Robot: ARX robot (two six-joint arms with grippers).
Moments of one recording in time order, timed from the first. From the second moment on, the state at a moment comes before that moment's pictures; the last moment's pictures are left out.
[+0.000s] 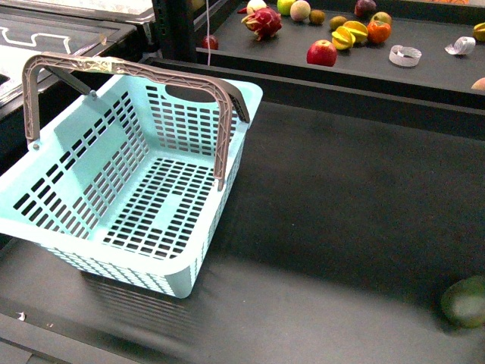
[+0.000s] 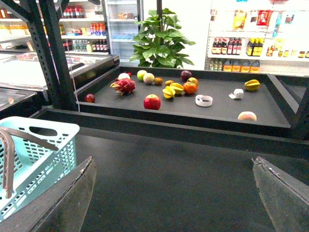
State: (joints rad) left arm 0.00 0.00 0.02 0.00 0.00 -0.01; right arm 0.00 0.00 0.01 0.00 0.00 0.00
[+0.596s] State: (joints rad) left arm 0.00 0.00 0.02 0.00 0.00 -0.01; right arm 0.00 0.00 0.01 0.00 0.00 0.00
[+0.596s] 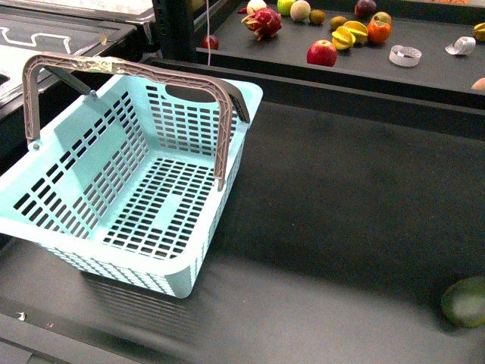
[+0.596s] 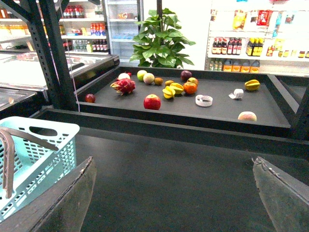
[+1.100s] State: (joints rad) left arm -0.33 0.75 0.12 0.53 -0.32 -0.23; right arm 0.00 0.00 0.01 0.00 0.00 0.00
